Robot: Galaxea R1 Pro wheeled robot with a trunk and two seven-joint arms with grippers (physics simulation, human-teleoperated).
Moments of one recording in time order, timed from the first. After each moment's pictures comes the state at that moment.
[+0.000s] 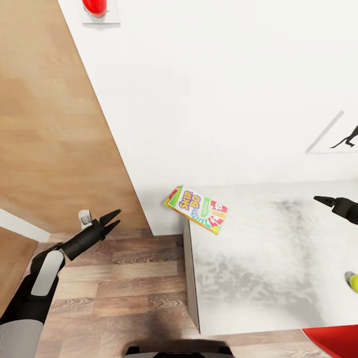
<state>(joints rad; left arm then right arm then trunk) -0.55 0.18 0.24 -1.15 0.89 0.77 -0.69 -0.56 -0.57 -0.41 -1.61 -0.97 1.04 -0.18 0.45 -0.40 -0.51</state>
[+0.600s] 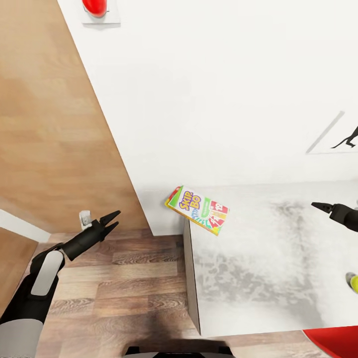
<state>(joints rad) -0.56 0.18 0.24 -1.14 0.89 0.77 -0.63 -0.52 -0.56 -0.41 -1.61 -0.97 1.04 -0.18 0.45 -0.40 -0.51</state>
